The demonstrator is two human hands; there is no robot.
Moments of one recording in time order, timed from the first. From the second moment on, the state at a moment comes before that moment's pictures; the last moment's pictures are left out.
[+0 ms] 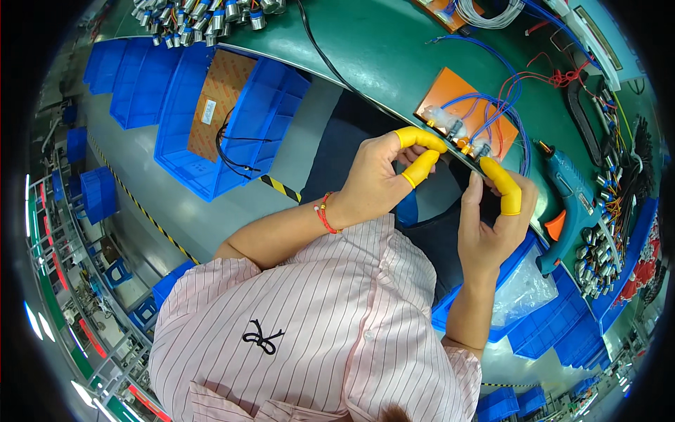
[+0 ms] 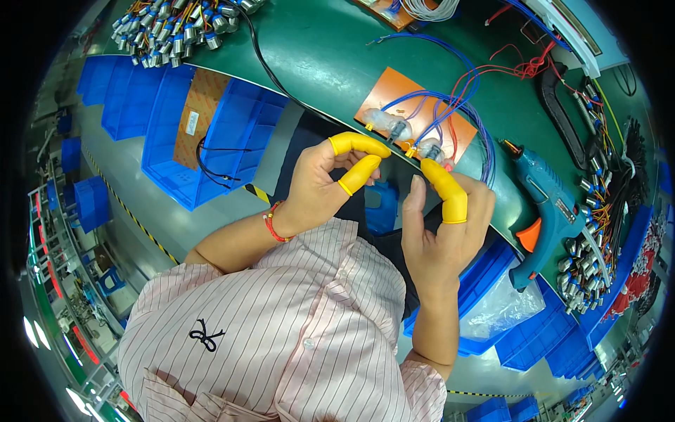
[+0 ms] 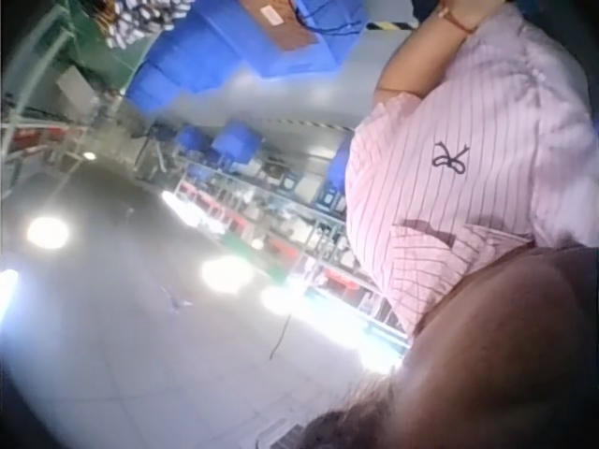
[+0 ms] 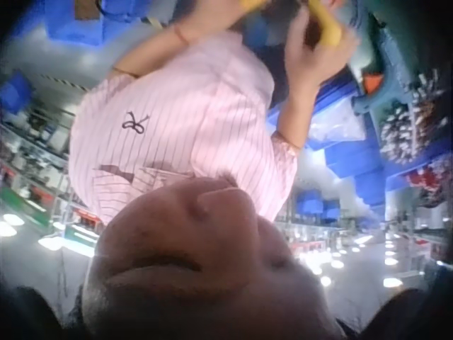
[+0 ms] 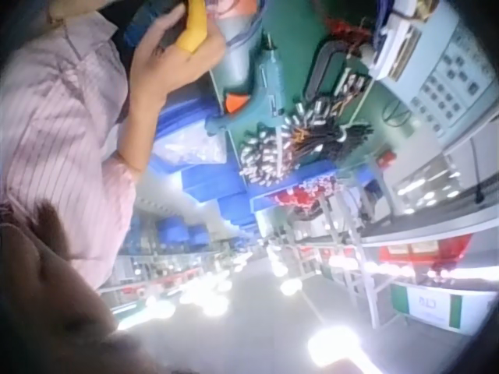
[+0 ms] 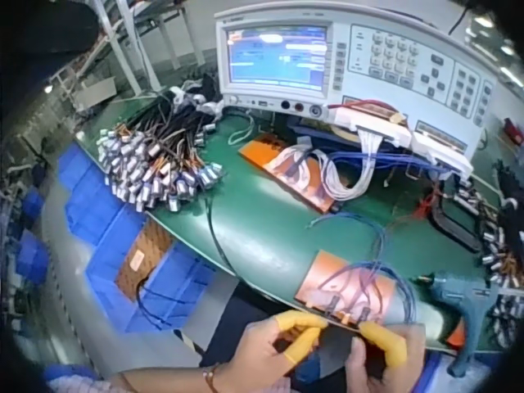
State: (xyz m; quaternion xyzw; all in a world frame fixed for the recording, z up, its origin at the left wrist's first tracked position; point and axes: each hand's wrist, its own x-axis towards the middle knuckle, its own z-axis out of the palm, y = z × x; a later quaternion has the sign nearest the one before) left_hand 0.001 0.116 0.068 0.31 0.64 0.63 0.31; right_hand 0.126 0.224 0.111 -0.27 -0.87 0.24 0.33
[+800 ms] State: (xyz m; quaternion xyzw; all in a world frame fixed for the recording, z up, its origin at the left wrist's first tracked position) left_hand -0.082 0.151 0.103 0.67 0.67 0.31 0.09; right_hand 0.238 0.296 0.108 -0.56 -0.75 0.15 0.31
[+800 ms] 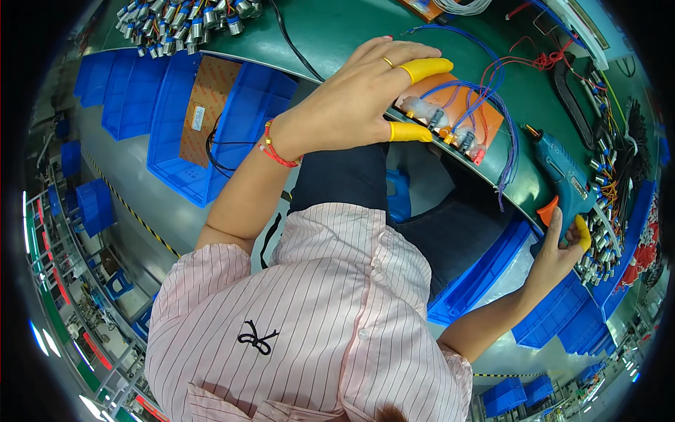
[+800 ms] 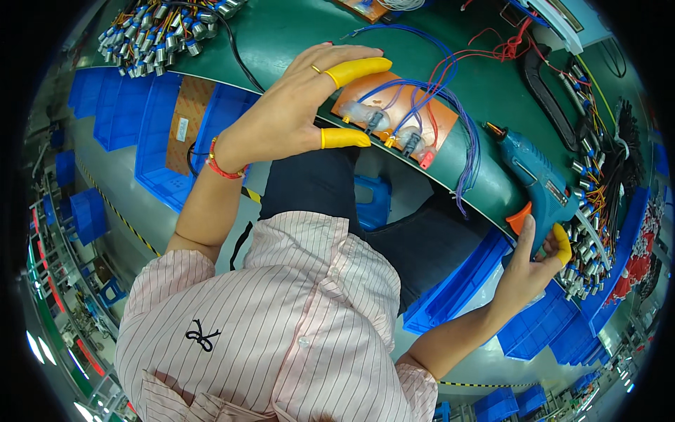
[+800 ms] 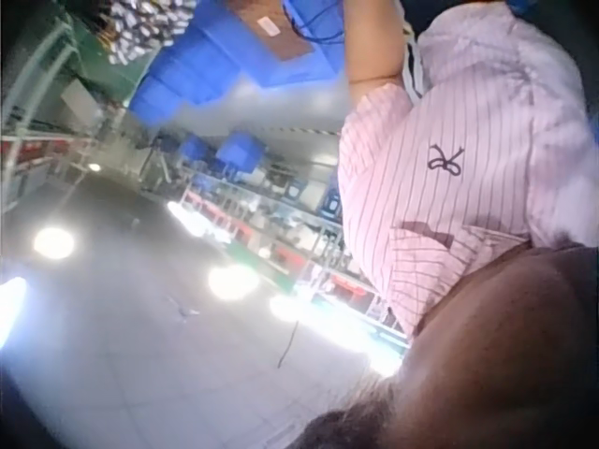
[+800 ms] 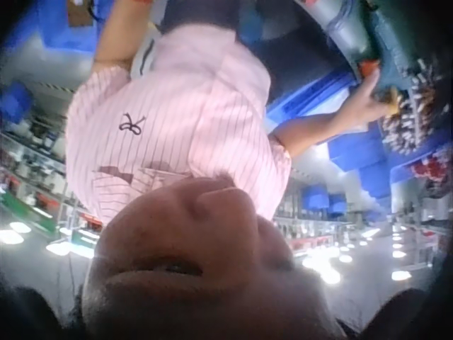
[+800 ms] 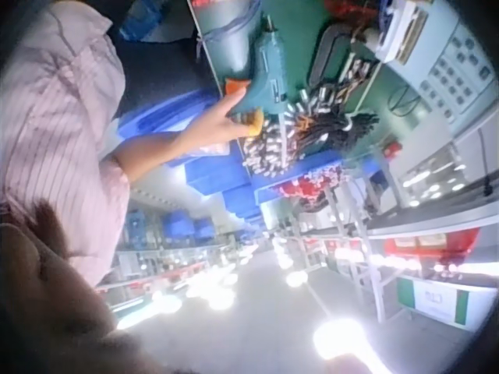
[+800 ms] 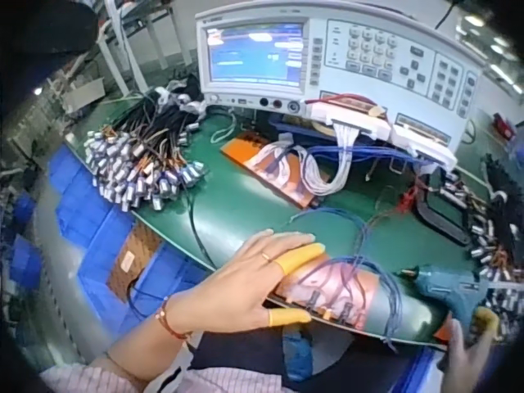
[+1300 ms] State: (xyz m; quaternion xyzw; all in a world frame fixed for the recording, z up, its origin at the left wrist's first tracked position) left_hand -0.089 0.148 0.109 0.63 0.66 0.37 0.18; right_hand 0.239 0.307 0.127 -0.58 -0.62 0.43 0.31
